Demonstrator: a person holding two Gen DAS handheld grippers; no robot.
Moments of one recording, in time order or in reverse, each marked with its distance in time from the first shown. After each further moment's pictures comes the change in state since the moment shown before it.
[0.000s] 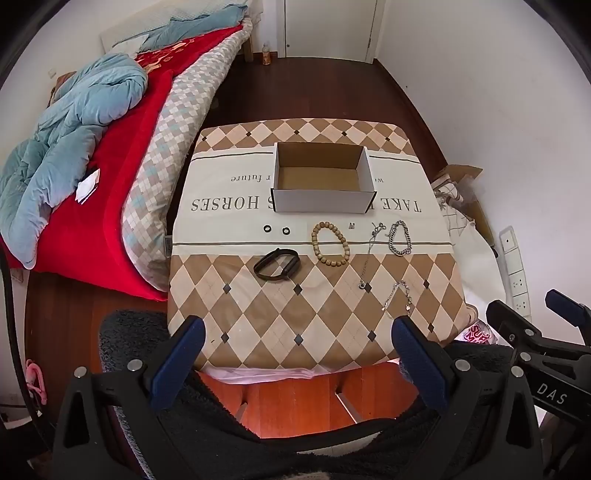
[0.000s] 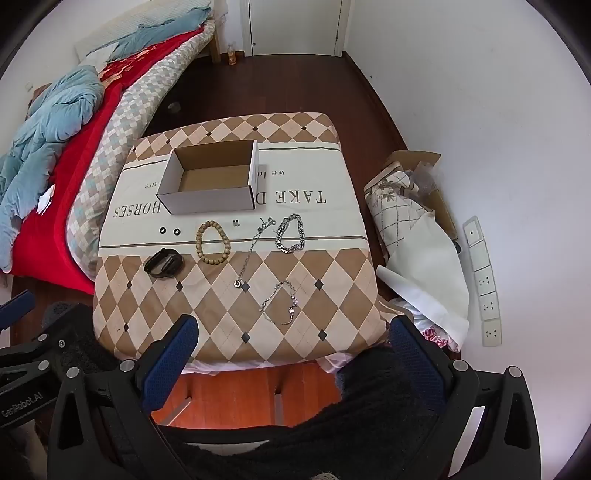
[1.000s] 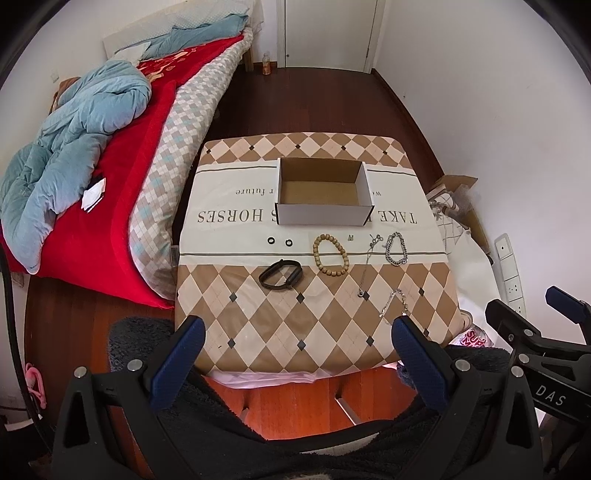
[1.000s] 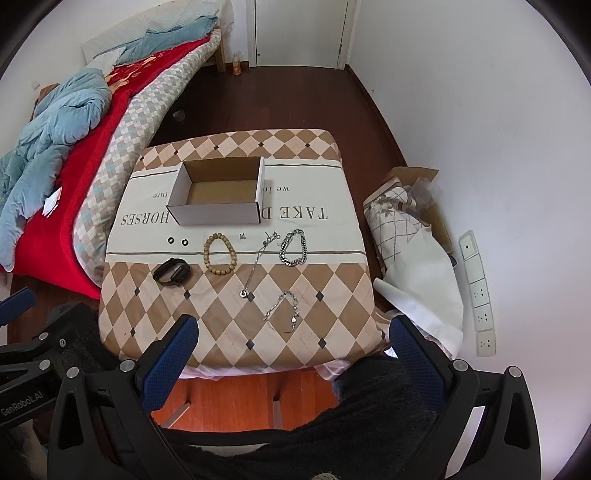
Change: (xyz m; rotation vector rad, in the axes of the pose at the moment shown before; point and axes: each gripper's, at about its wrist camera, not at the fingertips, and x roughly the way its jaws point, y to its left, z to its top) left arm -0.025 0.004 0.005 0.003 -0.043 -0.008; right arm -0.028 0.005 0.004 -0.018 -0.045 -0.014
